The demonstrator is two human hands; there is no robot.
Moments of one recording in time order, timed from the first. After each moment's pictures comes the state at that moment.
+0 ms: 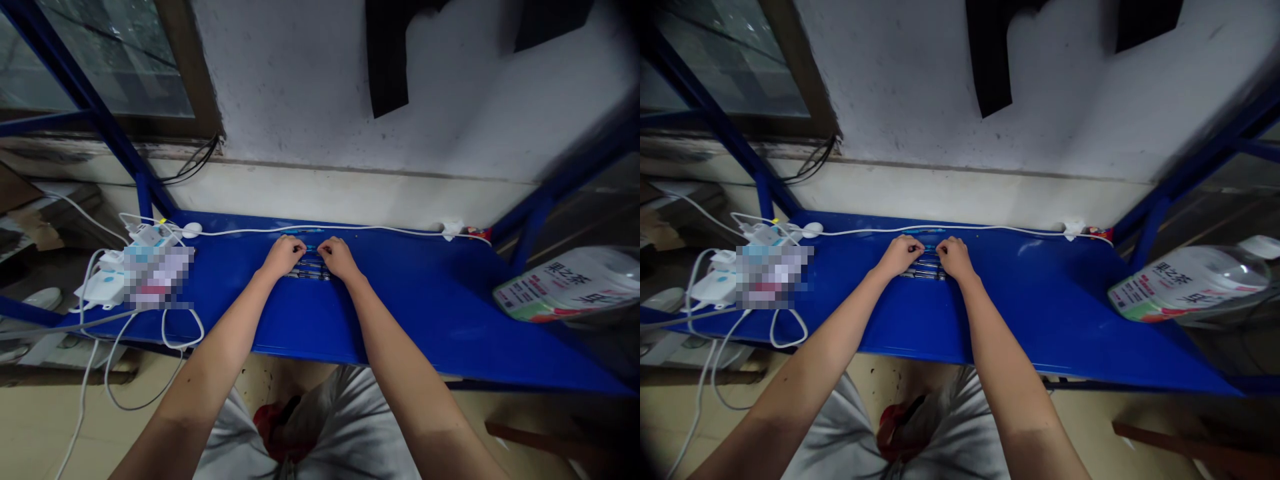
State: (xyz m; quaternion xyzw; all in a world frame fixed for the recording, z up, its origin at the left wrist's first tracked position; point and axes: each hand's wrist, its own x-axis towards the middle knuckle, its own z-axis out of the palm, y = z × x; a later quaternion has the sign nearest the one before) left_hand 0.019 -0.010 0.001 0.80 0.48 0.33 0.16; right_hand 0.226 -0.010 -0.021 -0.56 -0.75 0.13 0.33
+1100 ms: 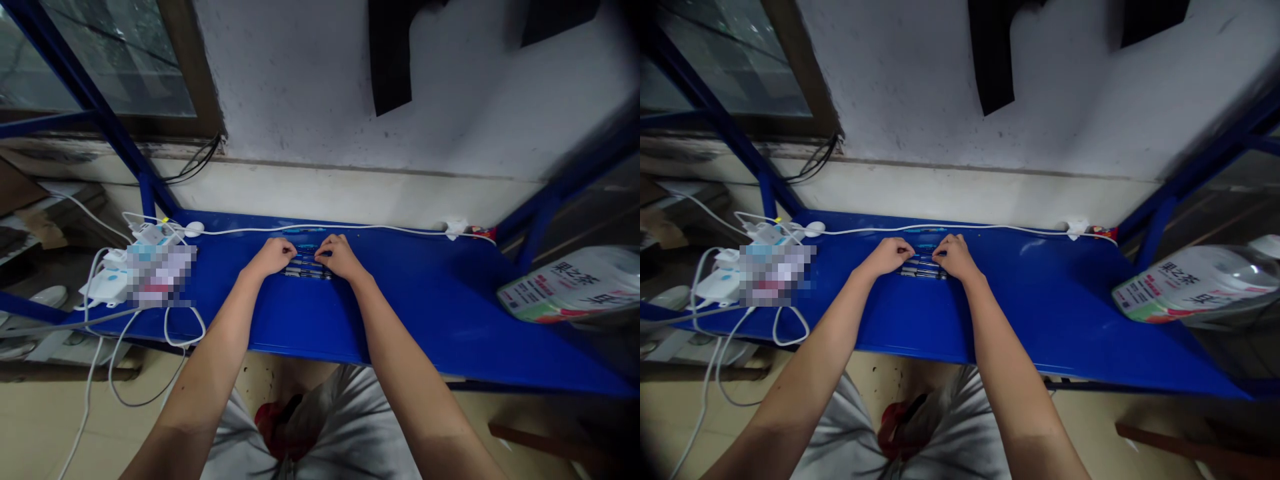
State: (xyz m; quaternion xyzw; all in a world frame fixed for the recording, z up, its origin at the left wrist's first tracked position) left_hand -0.012 -0.024 0.024 0.80 0.49 0.28 0.23; right_hand 0.227 -0.022 -0.004 -0.49 -0.79 0.16 0.33
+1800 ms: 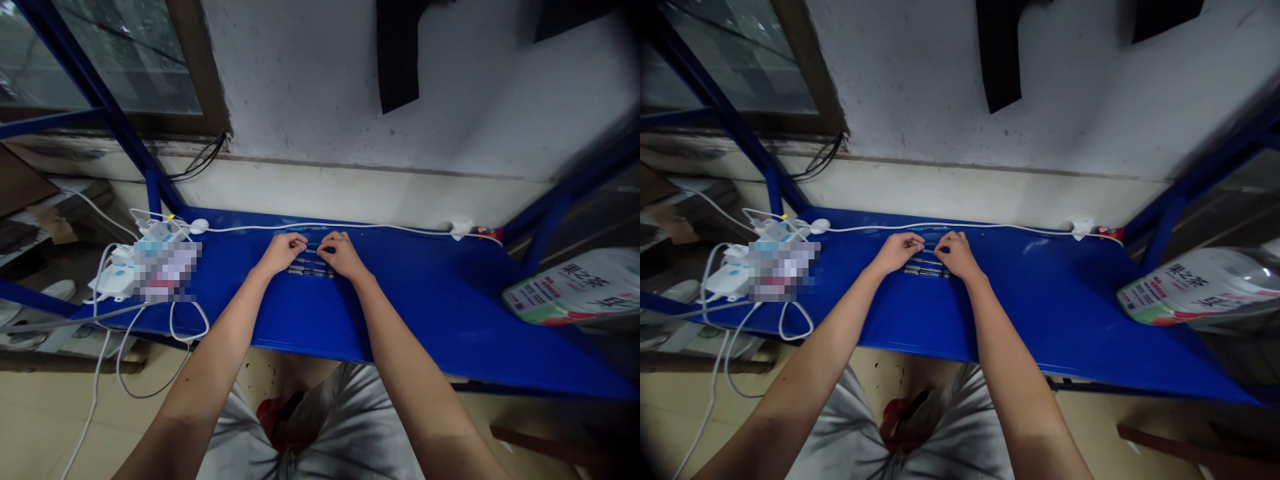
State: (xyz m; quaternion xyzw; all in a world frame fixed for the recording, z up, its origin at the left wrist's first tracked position) left_hand 0.005 -0.022 0.013 0.71 0.48 0.37 0.35; right_hand 0.223 -0.023 -0.002 -0.48 -0.78 0.16 0.37
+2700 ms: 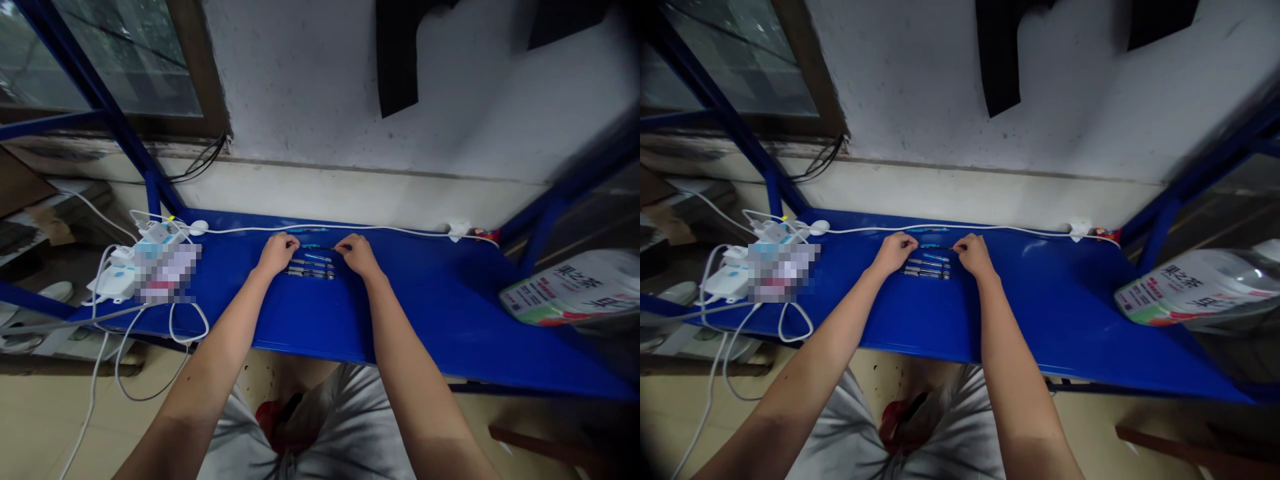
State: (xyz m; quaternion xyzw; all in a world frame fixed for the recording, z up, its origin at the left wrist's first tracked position) left_hand -0.006 -0.011 0.002 0.75 0.54 0.33 0.17; right_hand 0.261 -0.016 -0.001 -0.57 -0.74 0.14 0.34
